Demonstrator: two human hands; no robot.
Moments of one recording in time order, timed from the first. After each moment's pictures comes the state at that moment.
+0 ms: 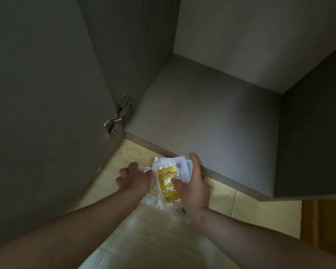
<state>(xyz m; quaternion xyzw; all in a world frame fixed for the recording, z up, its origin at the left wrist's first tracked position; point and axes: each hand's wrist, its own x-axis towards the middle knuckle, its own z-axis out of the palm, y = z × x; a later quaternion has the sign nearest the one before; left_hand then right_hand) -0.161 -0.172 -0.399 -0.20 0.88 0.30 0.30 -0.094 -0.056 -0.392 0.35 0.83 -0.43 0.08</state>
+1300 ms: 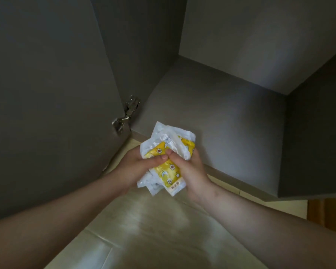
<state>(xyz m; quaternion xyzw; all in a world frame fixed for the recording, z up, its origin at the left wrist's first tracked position) -0.173 -0.196 -0.340 -0.05 0.65 0.67 0.35 -0.132 -0.063 -0.357 0.32 0.55 -0.77 0.04</state>
